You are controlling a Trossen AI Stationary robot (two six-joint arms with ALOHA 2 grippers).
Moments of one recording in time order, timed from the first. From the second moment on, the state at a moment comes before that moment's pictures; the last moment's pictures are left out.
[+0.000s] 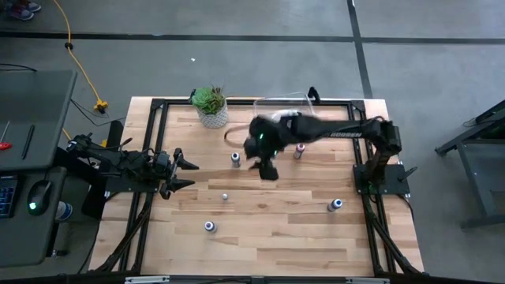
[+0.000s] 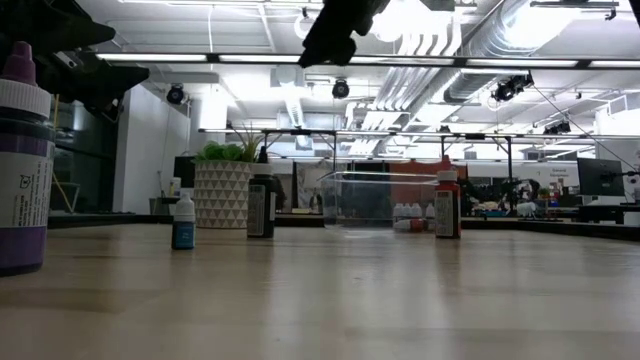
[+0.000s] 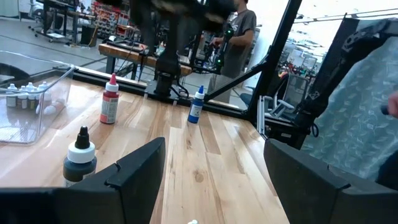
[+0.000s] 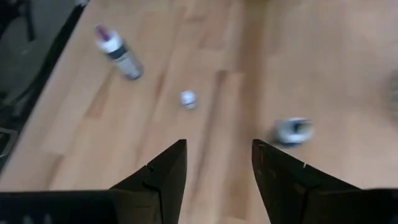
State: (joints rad) left arm -0.37 0.01 0.01 0.05 -0.26 -0.27; right arm -0.09 1.80 1.70 -0.75 -0.27 -0.17
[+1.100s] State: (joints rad) left arm -0.37 0.01 0.01 0.05 -0.26 -0.27; right arm 0.15 2.28 1.91 -0.57 -0.06 -0.04
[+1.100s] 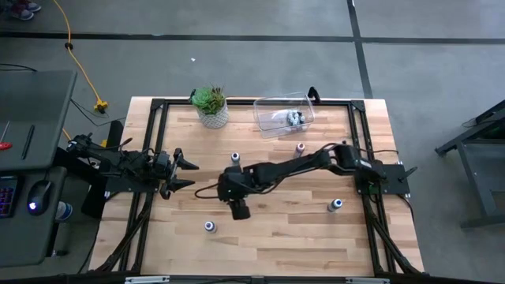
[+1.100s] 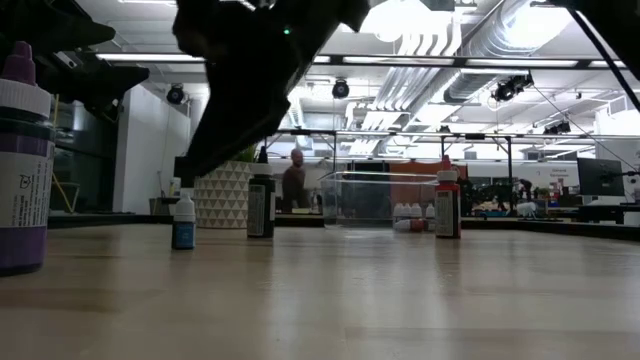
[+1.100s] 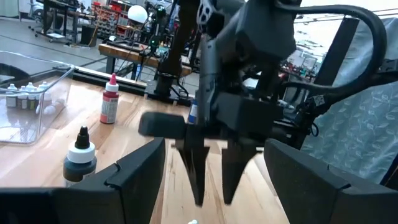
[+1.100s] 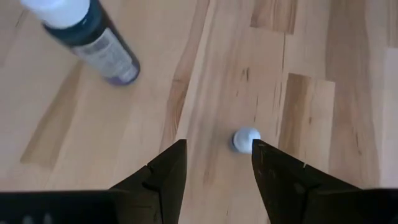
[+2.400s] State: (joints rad) left arm -0.37 0.01 0.01 0.05 -0.26 -0.27; right arm 0.13 2.35 1.90 -0.48 0.02 0.05
